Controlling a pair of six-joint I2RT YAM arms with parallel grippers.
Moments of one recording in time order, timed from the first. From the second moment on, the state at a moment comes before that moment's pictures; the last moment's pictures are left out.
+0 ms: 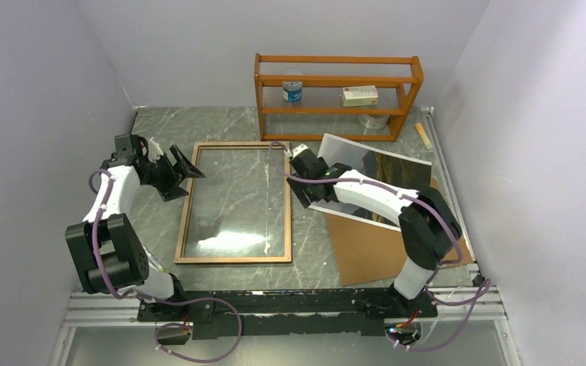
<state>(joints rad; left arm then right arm) 0.27 1.46 1.09 -0.70 0.62 -0.40 0.74 1.67 1.19 -0.51 0.34 0.10</state>
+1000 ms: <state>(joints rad) 0.27 1.46 1.01 -0.69 0.60 -0.42 0.97 1.95 1.17 -0.39 0.79 0.01</state>
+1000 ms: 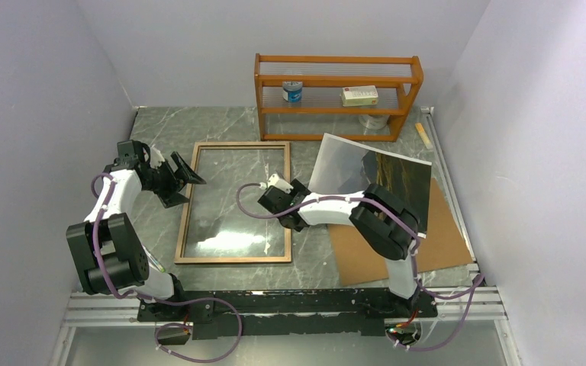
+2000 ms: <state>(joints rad) 0.27 1.49 1.01 -0.69 0.60 -0.40 0.98 2.07 1.07 -0.04 1.02 -0.34</state>
